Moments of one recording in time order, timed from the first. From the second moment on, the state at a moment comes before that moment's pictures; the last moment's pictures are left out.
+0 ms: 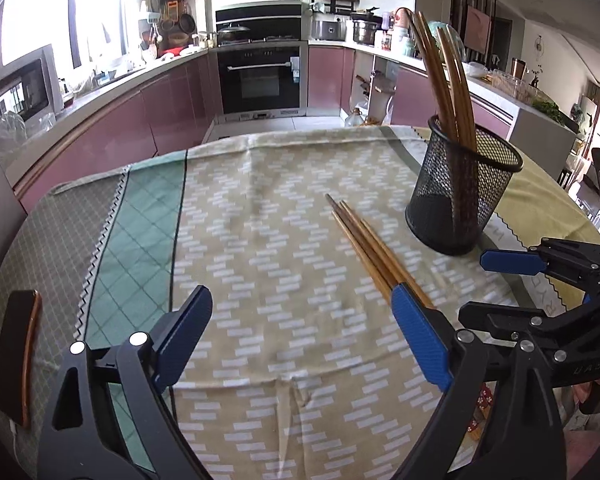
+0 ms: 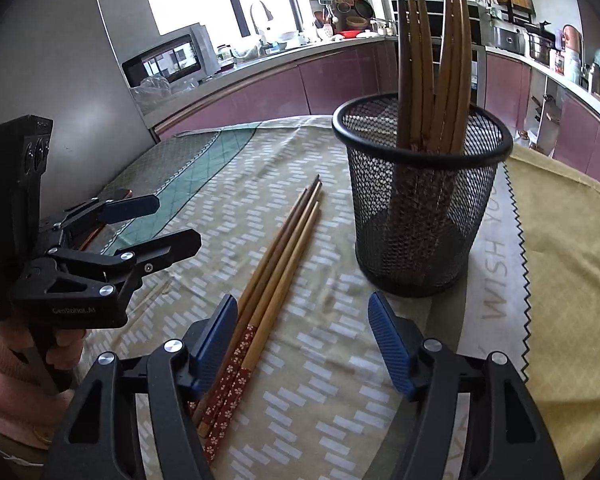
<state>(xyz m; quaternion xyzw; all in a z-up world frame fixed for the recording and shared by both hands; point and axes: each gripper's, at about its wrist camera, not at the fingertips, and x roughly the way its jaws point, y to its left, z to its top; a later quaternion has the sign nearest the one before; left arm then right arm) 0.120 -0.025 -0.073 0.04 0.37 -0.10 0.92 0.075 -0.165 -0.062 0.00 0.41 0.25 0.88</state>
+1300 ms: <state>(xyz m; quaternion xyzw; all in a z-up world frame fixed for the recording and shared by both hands) 0.133 -0.050 -0.098 0.06 0.41 -0.13 0.90 0.079 -0.151 -0.074 -0.04 0.42 0.22 0.88</state>
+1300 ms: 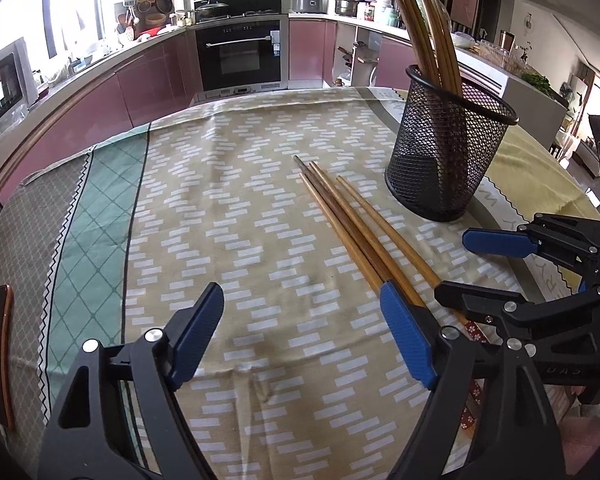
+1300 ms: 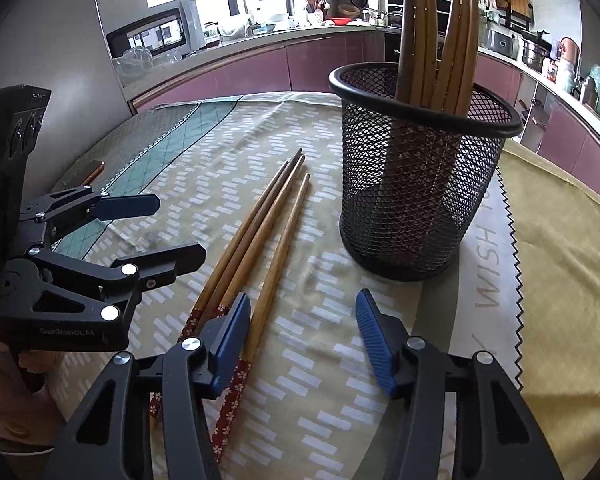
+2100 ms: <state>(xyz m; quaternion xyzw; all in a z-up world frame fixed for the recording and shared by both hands) 0.142 -0.060 -0.105 0.07 0.44 -0.14 0.89 0.082 -0.154 -0.073 -0.03 0.43 0.23 0.88</state>
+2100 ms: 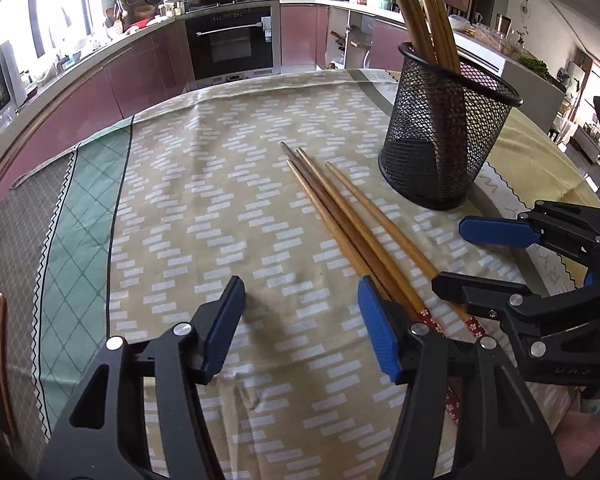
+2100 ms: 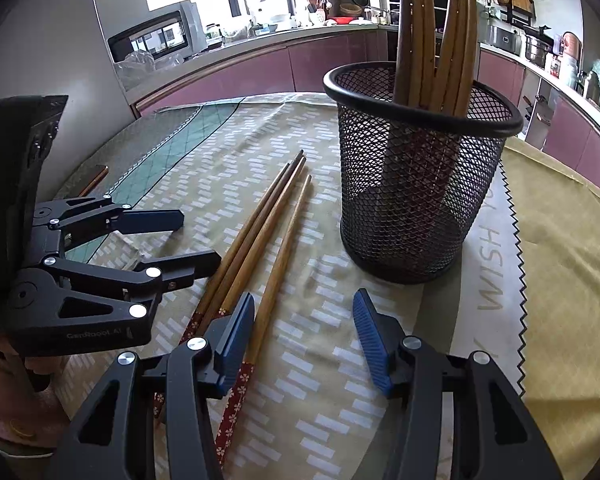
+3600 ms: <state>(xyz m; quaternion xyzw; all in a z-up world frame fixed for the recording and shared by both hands) 0.143 -0.047 -0.101 0.01 0.44 -0.16 0.88 0.096 -0.159 -0.072 0.03 0.43 0.25 0.87</state>
